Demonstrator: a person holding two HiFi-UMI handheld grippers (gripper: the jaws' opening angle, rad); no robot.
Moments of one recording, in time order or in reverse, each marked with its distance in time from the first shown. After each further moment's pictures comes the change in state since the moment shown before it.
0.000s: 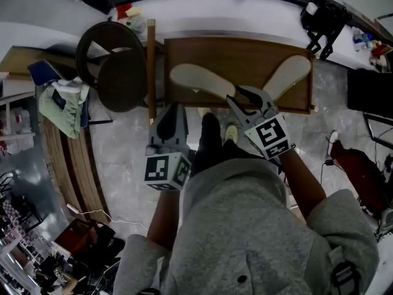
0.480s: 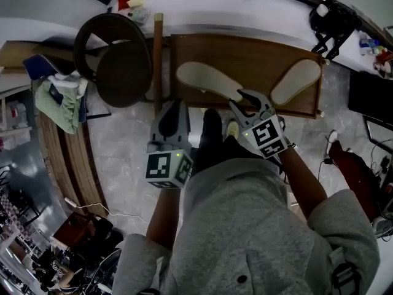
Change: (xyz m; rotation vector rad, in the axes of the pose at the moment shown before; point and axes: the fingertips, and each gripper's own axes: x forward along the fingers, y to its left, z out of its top) left arm 0.022 0.041 -0.006 -0.040 0.053 0.012; right arm 0.052 0.010 -0.037 -0.066 0.165 0.033
